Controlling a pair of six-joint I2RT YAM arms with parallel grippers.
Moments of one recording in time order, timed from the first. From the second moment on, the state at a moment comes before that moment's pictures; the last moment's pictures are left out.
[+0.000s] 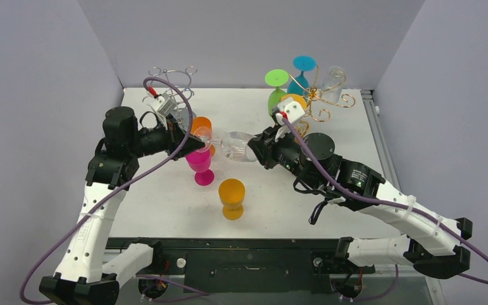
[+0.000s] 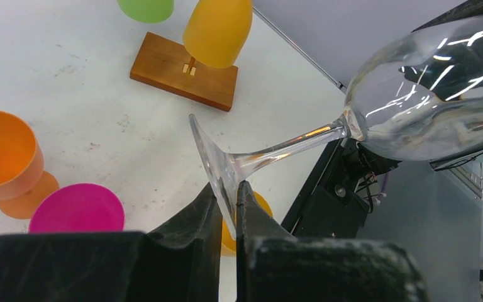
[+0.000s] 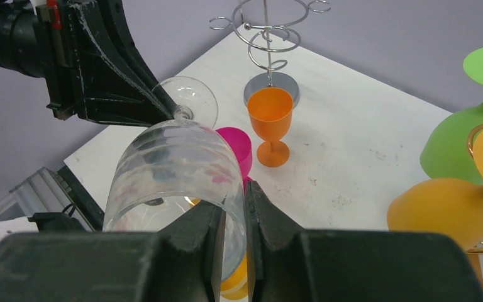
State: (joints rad) left arm -0.19 1.00 1.22 -0.54 0.85 -0.17; right arm 1.12 1.13 1.43 -0.42 0.33 0.19
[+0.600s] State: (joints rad) left arm -0.19 0.91 1.30 -0.50 0.76 0.26; right arm 1.14 0.98 1.23 -0.51 0.23 0.24
